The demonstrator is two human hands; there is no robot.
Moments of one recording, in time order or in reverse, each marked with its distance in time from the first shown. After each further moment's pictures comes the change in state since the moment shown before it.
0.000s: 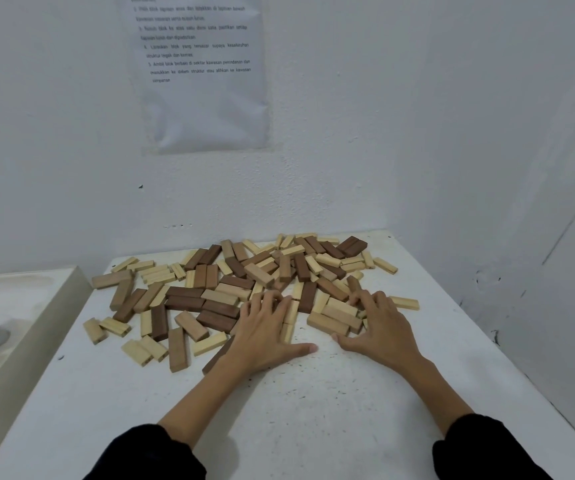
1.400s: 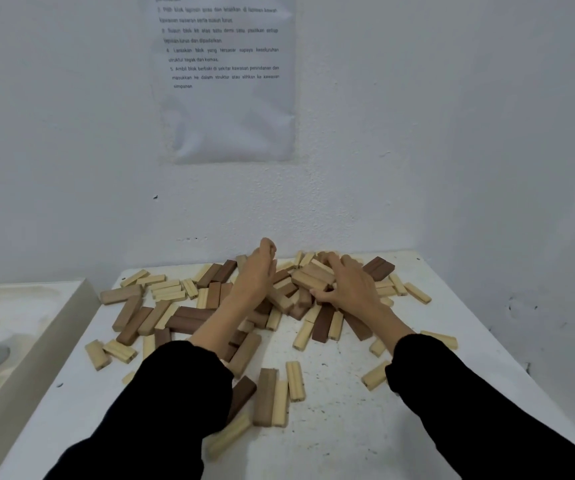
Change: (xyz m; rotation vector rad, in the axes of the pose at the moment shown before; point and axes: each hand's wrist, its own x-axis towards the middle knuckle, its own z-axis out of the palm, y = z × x) left_hand 0.115 -0.074 -0.032 -0.460 0.260 -0.094; right_hand 0.141 -0.050 0.026 -0.041 -0.009 -0.093
